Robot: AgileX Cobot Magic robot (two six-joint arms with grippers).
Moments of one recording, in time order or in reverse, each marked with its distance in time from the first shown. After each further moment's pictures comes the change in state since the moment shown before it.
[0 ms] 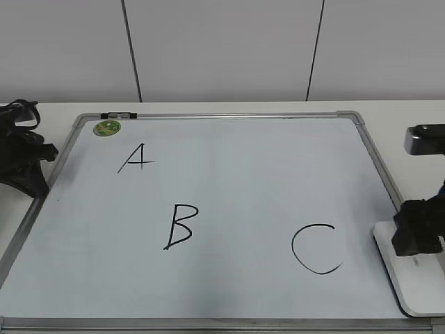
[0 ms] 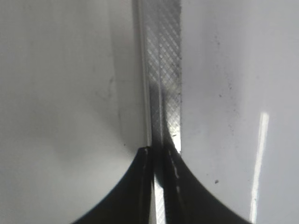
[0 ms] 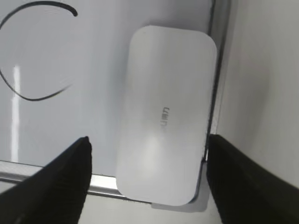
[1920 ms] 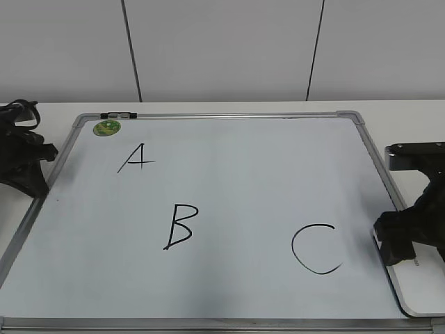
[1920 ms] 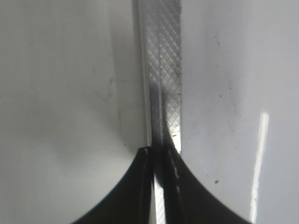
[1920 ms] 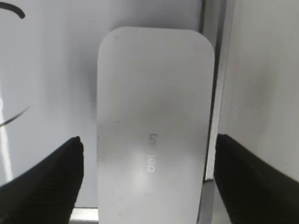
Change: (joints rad) left arm 0.000 0.000 0.000 0.000 -0.002 -0.001; right arm 0.042 0.188 -0.046 -0.130 -0.029 0.212
